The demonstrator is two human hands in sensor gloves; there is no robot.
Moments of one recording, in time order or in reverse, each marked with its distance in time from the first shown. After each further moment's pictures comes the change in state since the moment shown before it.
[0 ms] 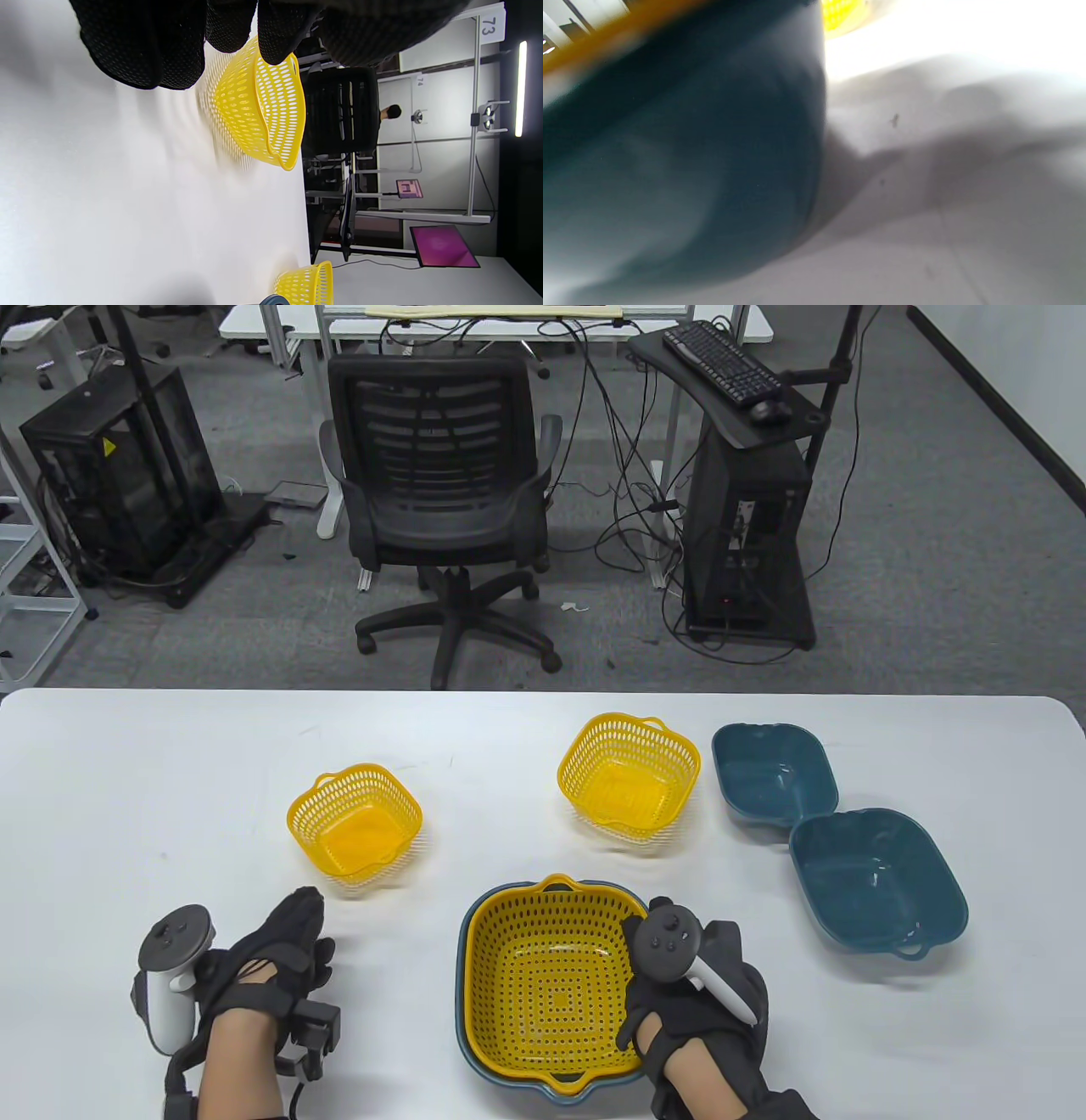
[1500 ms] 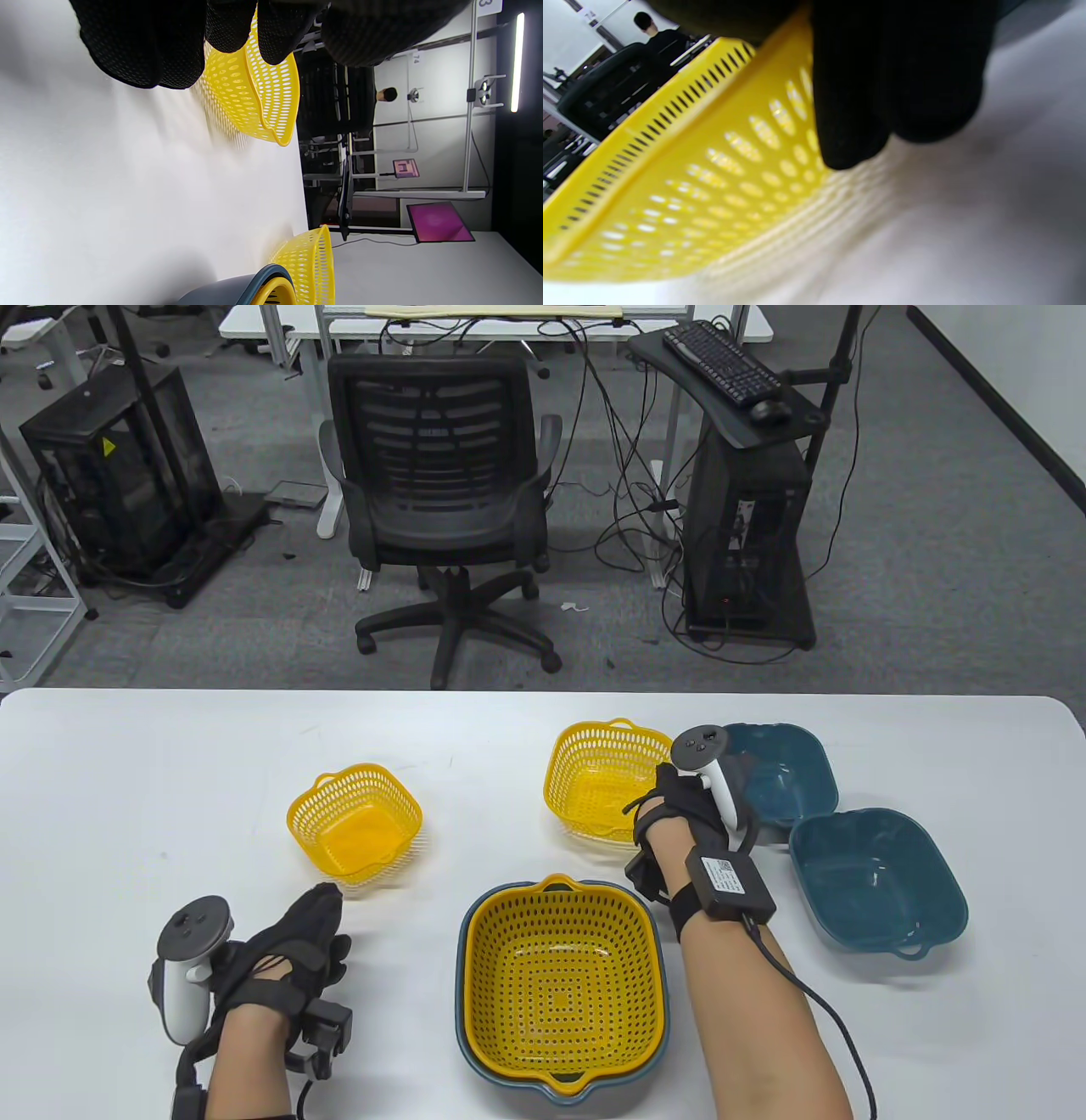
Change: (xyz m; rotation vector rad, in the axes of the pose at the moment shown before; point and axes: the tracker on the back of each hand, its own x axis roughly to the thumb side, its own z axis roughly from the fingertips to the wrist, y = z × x) left_hand 0.005 -0.013 -0.005 -0.060 -0.021 -0.038; right_hand -0.027 -0.105 -0.176 -0.203 0.315 -0.310
